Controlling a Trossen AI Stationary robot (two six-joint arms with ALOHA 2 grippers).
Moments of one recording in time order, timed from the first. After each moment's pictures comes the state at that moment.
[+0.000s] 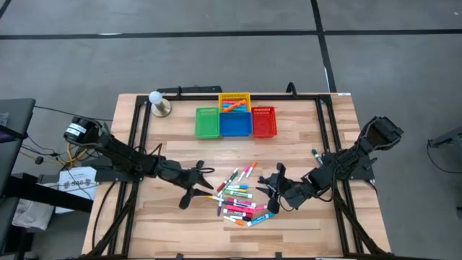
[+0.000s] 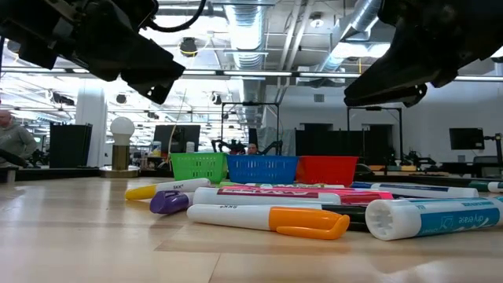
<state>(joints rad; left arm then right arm) -0.37 1.40 0.40 0.70 0.00 -0.11 0.59 1.49 0.62 0.22 0.65 0.52</state>
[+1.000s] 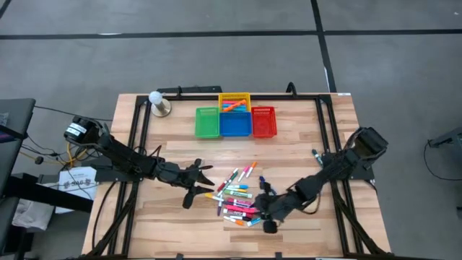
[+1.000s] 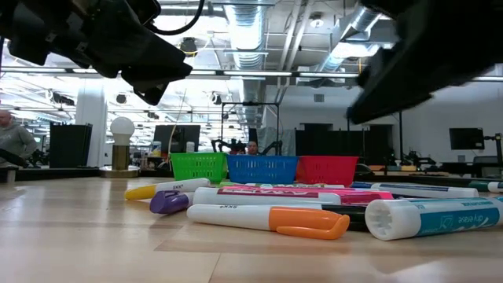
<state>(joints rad) -0.40 1.40 0.40 0.72 -0.16 -0.22 0.58 1.72 0.88 0.09 0.30 0.41</state>
